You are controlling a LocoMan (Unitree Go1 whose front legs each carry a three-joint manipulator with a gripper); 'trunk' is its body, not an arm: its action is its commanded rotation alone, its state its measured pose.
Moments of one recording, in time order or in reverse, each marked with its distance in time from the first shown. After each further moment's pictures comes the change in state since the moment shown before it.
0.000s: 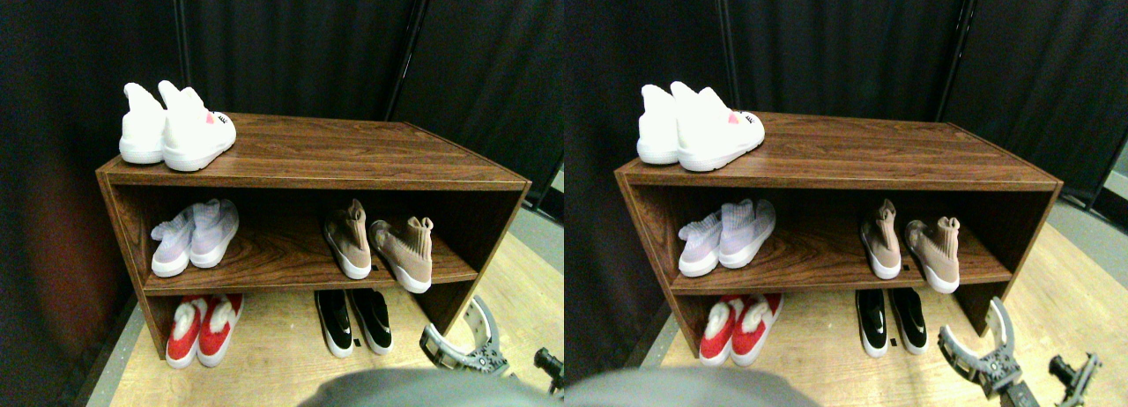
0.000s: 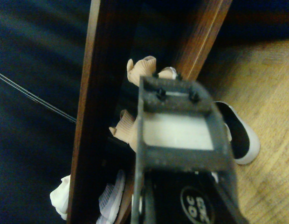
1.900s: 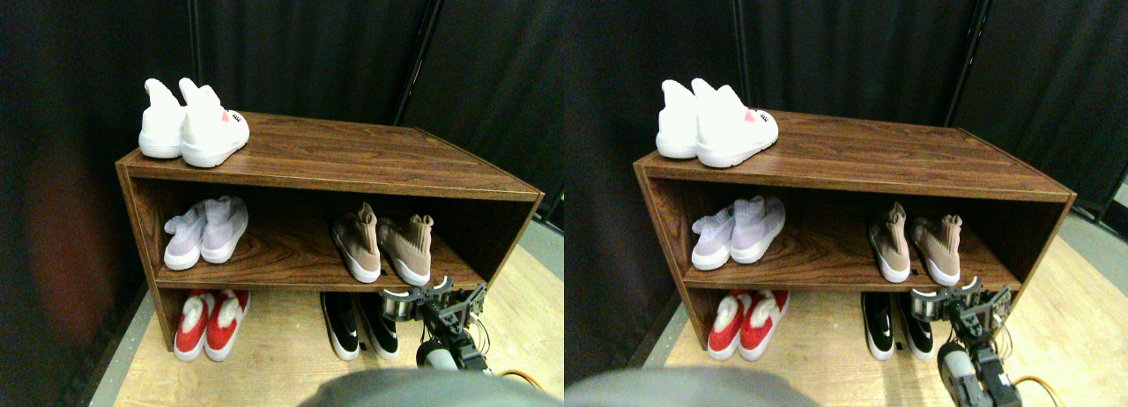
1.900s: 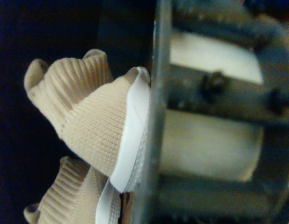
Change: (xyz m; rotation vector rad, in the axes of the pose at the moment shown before) right arm 0.095 -0.052 0.004 0.142 -0.049 -0.191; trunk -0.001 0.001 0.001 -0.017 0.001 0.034
